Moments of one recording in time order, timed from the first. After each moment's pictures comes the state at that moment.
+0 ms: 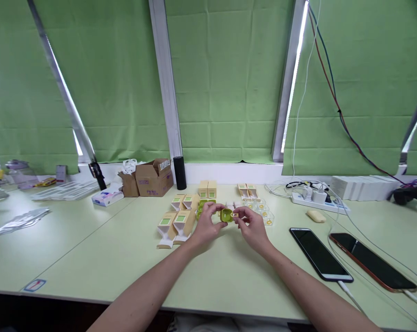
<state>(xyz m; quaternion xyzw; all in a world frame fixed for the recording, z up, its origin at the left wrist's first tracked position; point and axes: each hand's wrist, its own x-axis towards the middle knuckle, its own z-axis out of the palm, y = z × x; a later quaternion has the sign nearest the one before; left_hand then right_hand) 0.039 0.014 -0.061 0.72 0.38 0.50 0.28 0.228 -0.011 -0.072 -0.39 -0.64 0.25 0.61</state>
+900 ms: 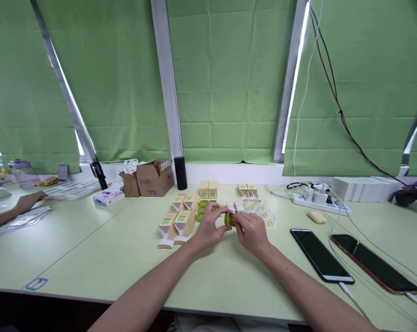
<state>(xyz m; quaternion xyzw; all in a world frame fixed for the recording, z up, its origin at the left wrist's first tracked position) 0.038 0.003 -0.058 0.82 0.31 0.47 0.14 0.233 -0.011 -0.079 -0.37 -0.77 -0.22 0.48</state>
